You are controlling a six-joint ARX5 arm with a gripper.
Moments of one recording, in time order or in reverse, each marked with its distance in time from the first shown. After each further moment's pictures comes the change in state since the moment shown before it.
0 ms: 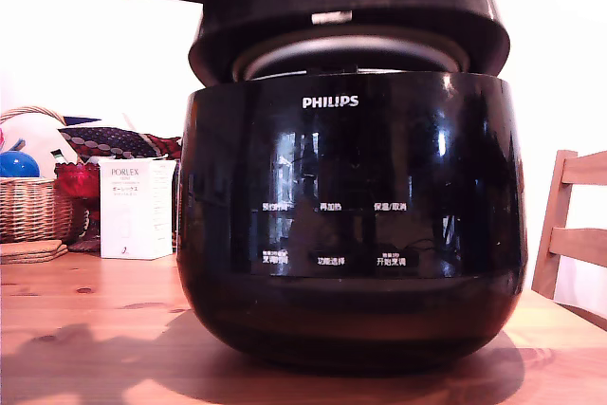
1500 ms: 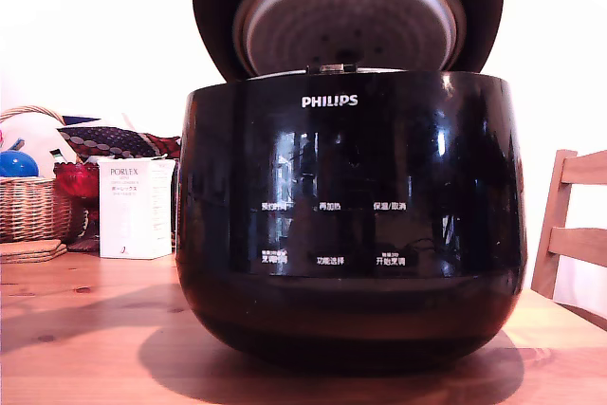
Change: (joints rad) arm 0.080 0.697 1.085 -0.935 0.197 0.340
